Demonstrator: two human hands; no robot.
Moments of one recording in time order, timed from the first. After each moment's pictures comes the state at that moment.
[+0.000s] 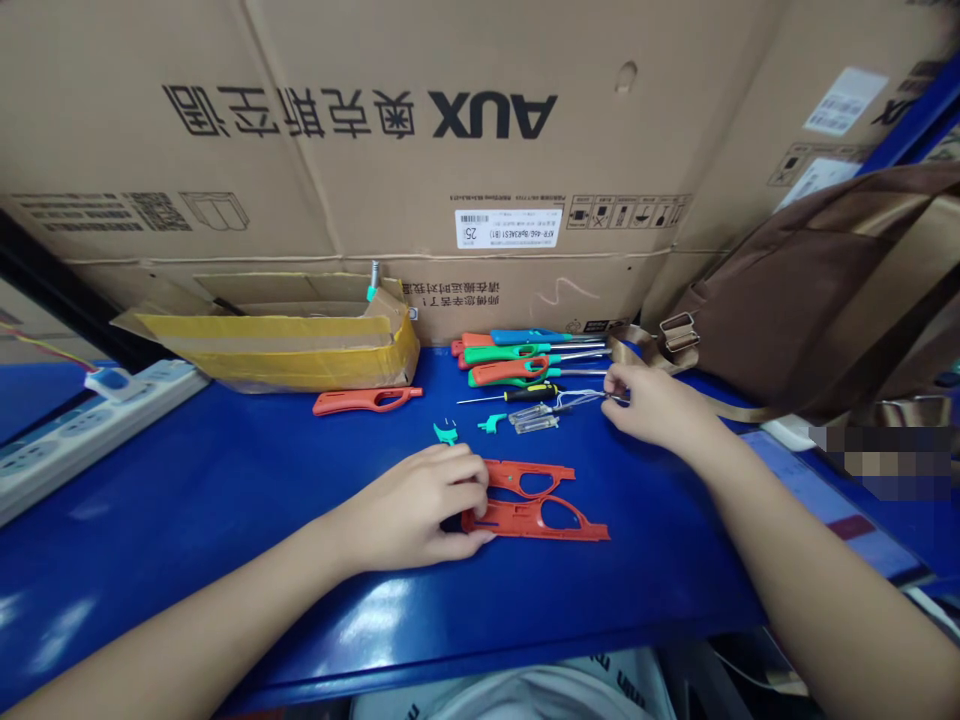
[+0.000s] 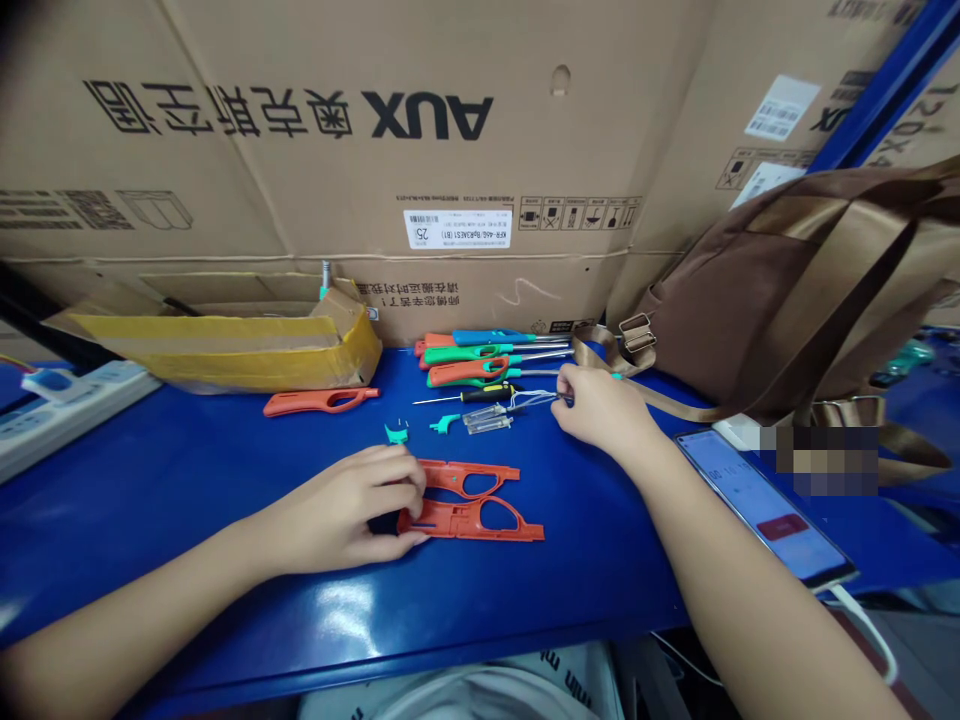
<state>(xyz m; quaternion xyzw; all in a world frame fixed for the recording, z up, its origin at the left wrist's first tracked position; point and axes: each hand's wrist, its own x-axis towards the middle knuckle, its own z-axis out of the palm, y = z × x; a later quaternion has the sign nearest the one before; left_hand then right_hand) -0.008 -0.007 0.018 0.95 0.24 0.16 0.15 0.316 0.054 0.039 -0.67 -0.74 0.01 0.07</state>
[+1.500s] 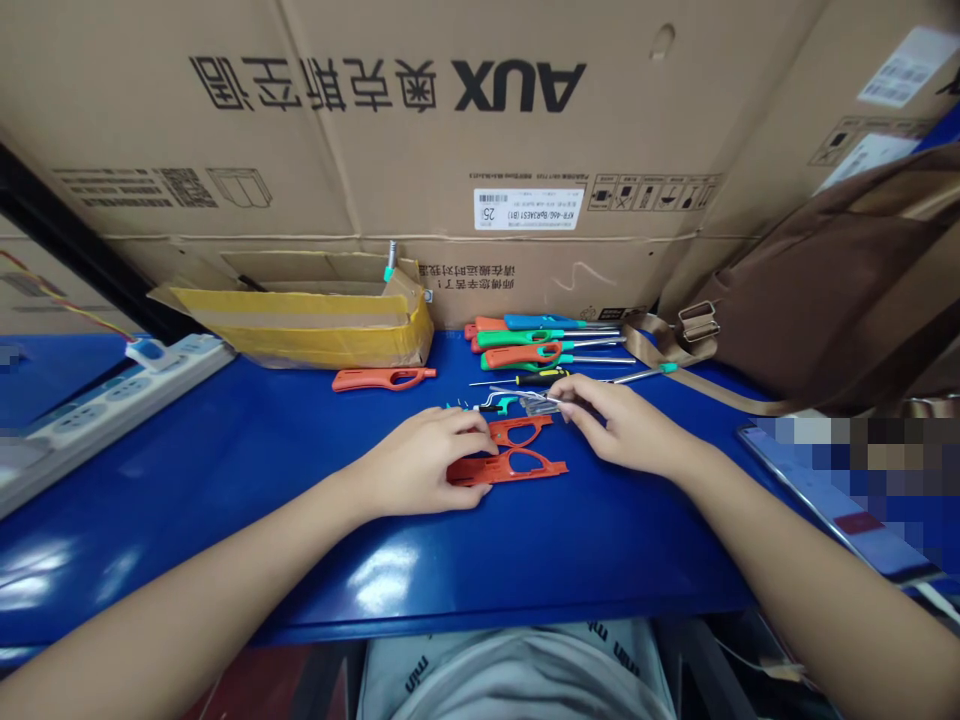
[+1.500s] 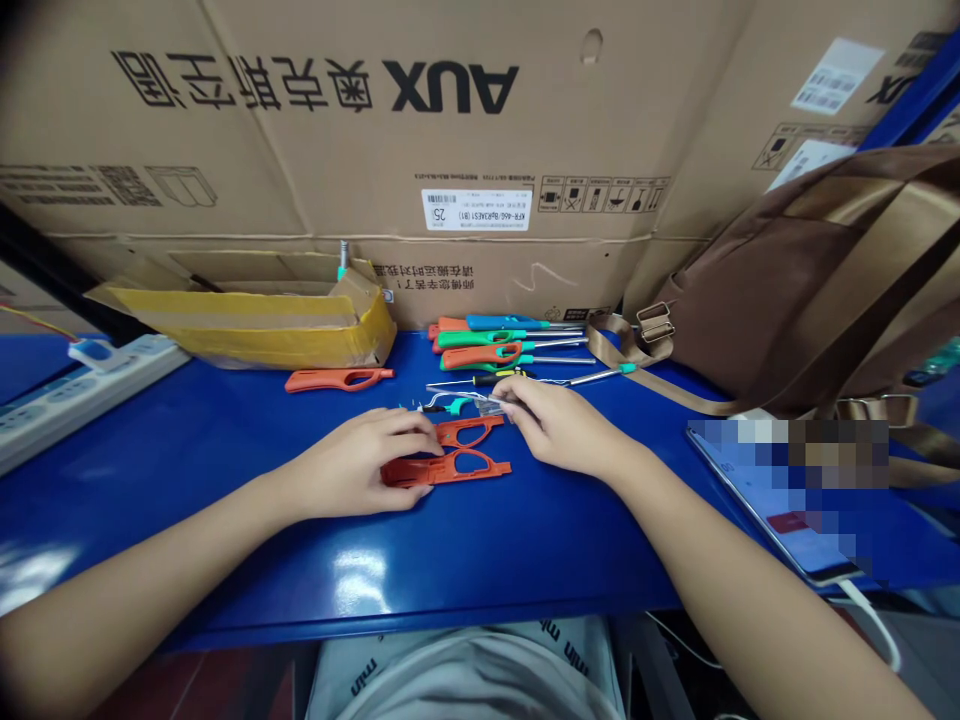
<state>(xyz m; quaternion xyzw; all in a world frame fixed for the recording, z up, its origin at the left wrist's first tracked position) -0.014 0.003 0.019 0.93 0.32 0.12 0.13 0.278 0.030 0.022 -0.37 -0.88 0.16 0.24</state>
